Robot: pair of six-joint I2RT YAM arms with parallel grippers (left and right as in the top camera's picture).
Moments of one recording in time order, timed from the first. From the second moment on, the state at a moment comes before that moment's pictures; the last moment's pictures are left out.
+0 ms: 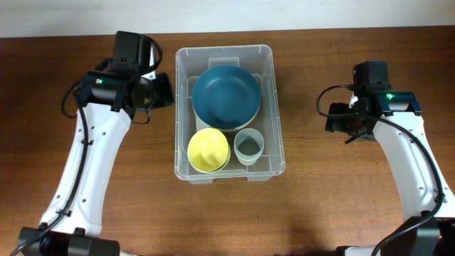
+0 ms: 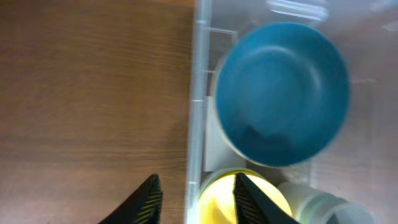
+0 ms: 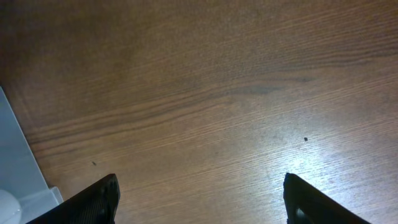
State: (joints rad) left arm -0.20 1.64 1.67 -1.07 0.03 -0.32; right arm -0.04 1.56 1.32 -1.03 0.11 0.24
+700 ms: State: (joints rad) left arm -0.47 1.94 1.67 -1.08 0.14 -0.20; right arm -0.04 1.56 1.32 -1.05 0.11 0.24
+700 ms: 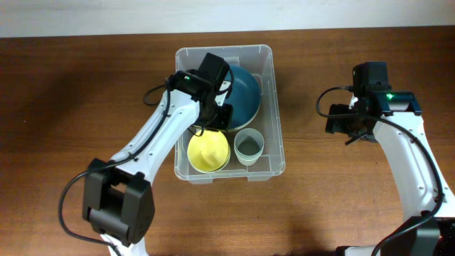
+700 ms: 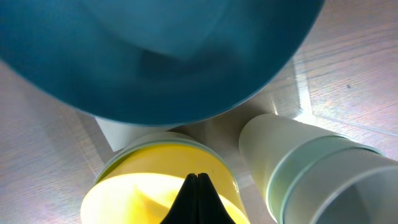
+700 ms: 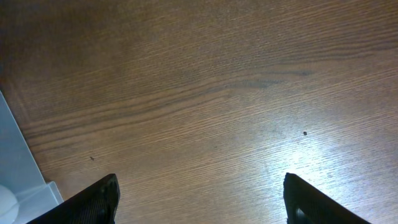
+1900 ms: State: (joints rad) left arm -0.40 1.90 1.90 -1.15 -0.01 -0.18; right arm -0.02 1.56 1.35 -1.02 0.14 0.21
